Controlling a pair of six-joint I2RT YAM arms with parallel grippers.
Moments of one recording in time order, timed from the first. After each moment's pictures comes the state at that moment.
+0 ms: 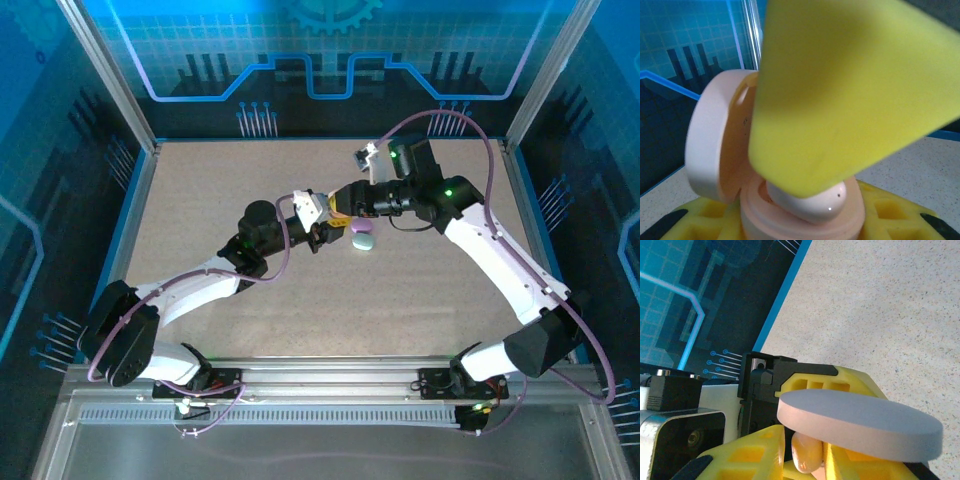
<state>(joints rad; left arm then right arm) -0.61 1.39 0.79 0.60 0.43 0.09 0.53 1.44 1.50 -0.73 -0.58 0.50</state>
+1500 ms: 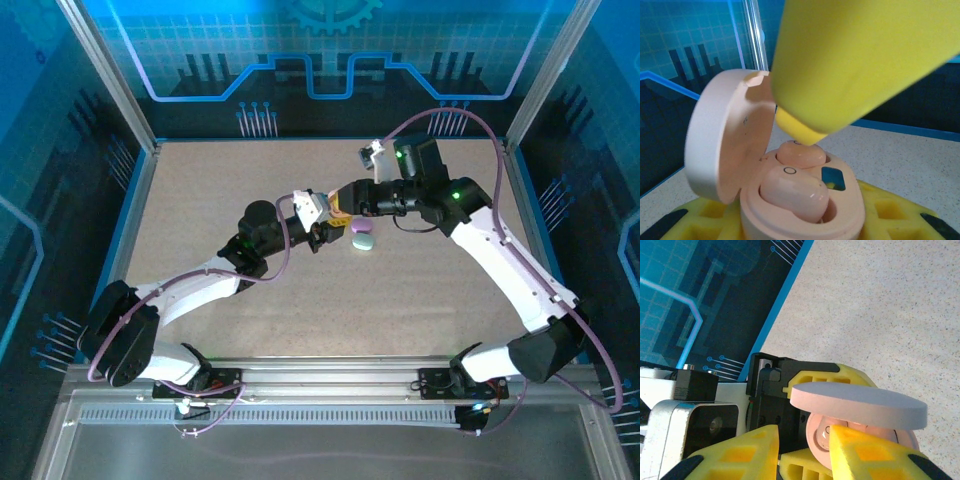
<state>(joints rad) -0.61 1.39 0.79 0.60 0.42 0.09 0.53 1.40 1.51 -0.74 -0.53 0.50</state>
